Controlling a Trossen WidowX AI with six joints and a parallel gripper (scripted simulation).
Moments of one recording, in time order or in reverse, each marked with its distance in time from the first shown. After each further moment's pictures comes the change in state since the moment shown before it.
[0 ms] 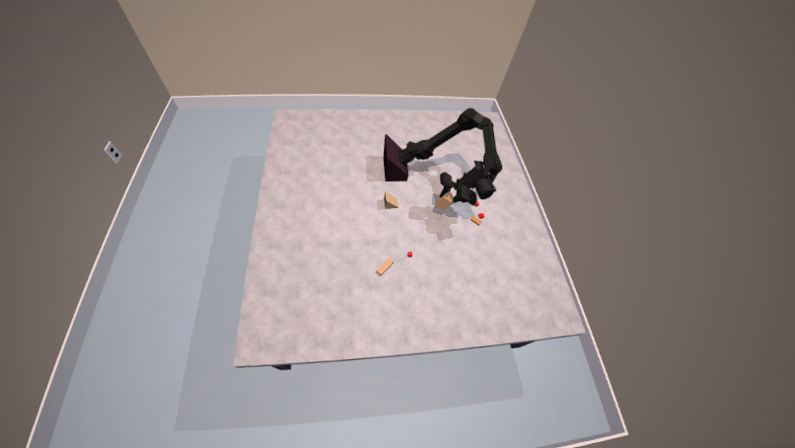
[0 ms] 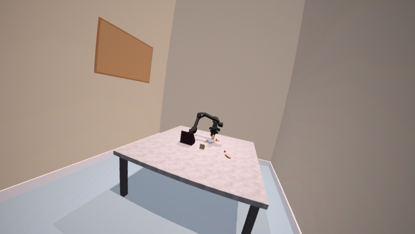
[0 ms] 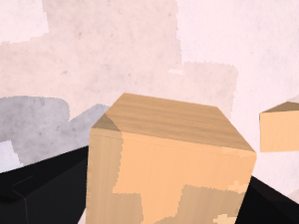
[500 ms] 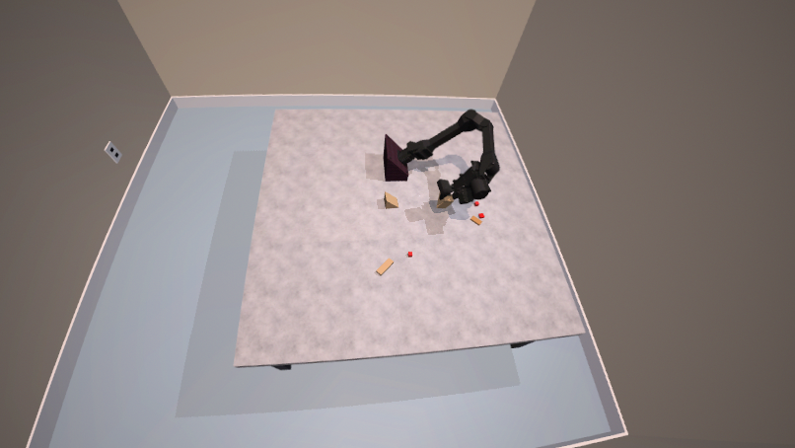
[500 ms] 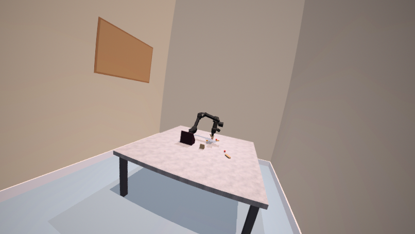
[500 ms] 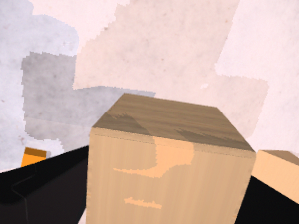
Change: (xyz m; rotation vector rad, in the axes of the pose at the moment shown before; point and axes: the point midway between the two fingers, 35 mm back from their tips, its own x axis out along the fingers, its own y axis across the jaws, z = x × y) arm 0.002 -0.003 0.000 -0.433 0.053 0.109
